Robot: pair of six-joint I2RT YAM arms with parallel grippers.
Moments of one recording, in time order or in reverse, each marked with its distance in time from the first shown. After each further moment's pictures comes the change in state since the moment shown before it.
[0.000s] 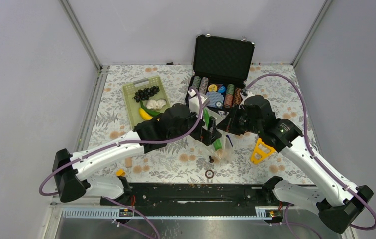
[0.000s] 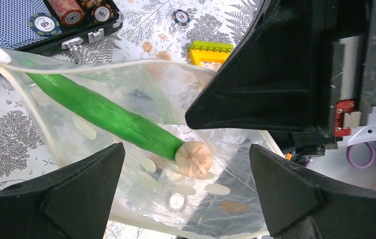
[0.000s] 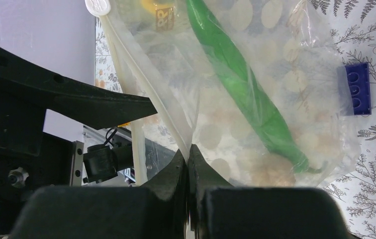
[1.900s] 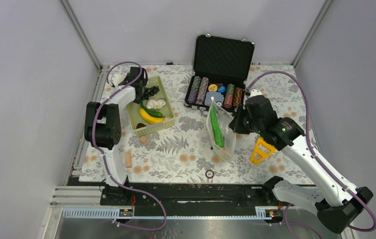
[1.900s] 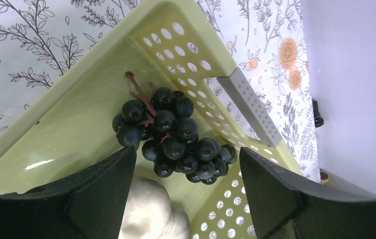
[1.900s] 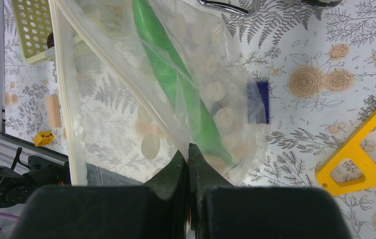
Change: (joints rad) left arm 0.916 0.673 0.299 -0.092 -0.481 -0.883; right arm -0.039 0.004 0.016 -0.113 0.185 -0.226
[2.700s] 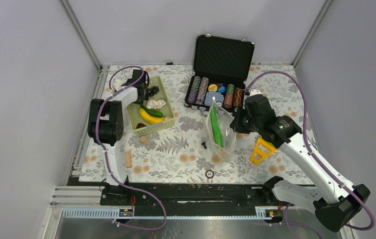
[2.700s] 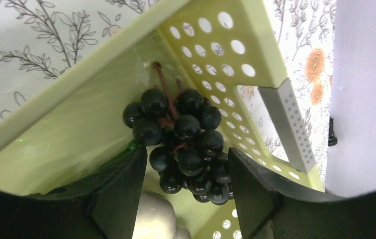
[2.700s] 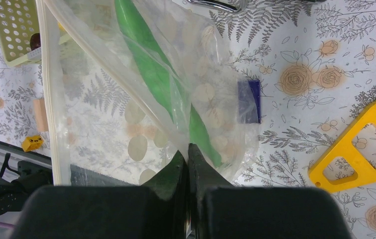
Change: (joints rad) left arm 0.000 0.085 0.014 0.006 0.001 -0.130; right arm -0.029 0.028 -0.009 0.000 -0.002 -0.013
